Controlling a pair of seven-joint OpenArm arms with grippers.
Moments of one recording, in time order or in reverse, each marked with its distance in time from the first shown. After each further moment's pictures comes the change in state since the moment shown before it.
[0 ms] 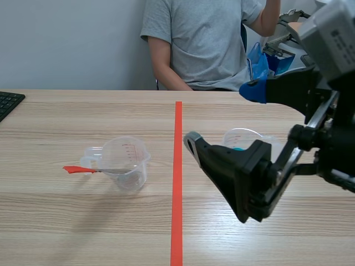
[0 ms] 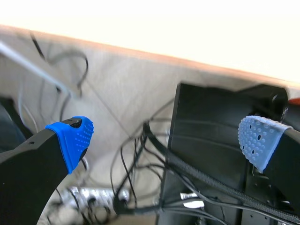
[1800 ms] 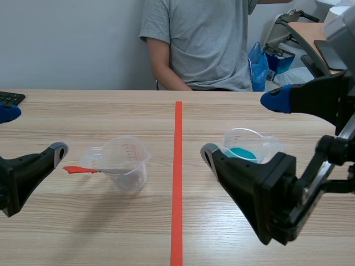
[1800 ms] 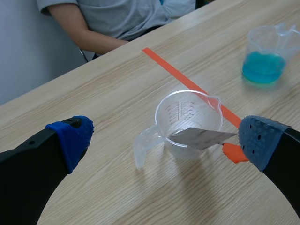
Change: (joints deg) left arm -26.1 -5.9 -4.2 33.2 15.6 -12.3 17.6; right arm -9.4 0.2 6.7 6.1 -0.2 -3.2 -4.7
